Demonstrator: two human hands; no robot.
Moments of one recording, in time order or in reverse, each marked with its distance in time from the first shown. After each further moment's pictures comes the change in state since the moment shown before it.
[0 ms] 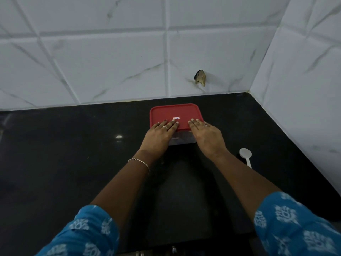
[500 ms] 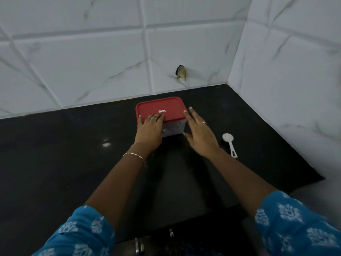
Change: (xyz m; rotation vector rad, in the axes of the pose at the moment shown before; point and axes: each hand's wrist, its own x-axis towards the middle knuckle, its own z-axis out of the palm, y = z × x) left_hand 0.002 0.022 -0.008 -0.062 -0.043 -0.157; right_hand -0.042 -0.002 -0.016 0.381 -0.095 0.279
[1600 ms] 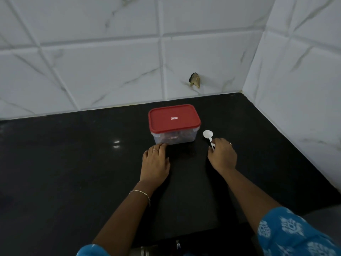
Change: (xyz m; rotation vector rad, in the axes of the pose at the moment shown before) left_hand -0.079 -0.002 0.039 -0.236 0.130 -0.139; right_hand -0.021 0.018 0.022 -0.067 0.072 0.471
